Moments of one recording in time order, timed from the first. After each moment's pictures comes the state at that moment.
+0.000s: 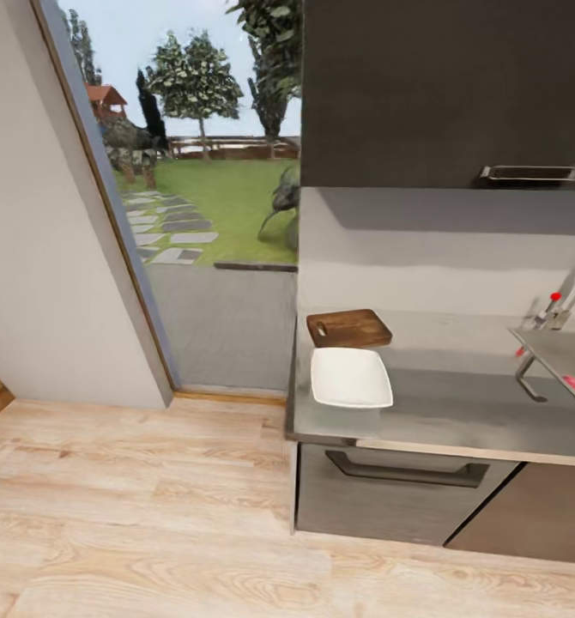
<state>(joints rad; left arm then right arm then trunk) 0.14 0.03 -0.06 -0.98 0.08 -0.10 0.02 0.00 0.02 0.00 -0.54 0.01 -0.35 -0.01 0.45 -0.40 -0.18</state>
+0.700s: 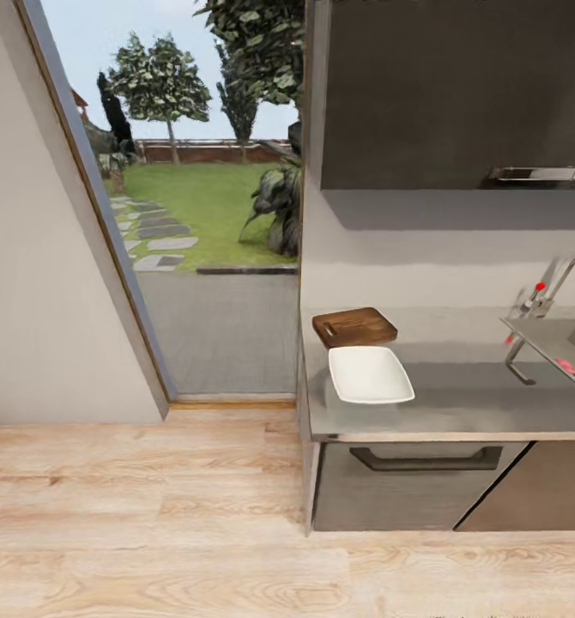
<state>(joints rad) 0.14 0.03 -0.06 -0.97 0.08 -0.10 0.02 0.00 0.02 0.00 -0.54 0.01 -0.35 -0.01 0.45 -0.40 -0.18</state>
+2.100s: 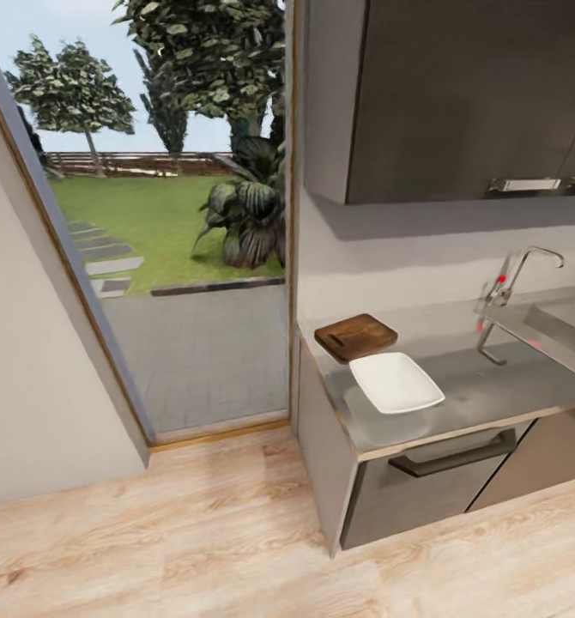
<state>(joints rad) 0.14 0.02 -0.07 -0.94 0.08 -0.10 0.02 0.00 0.02 0.00 -0.54 0.01 -0.35 -0.01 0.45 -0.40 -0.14</state>
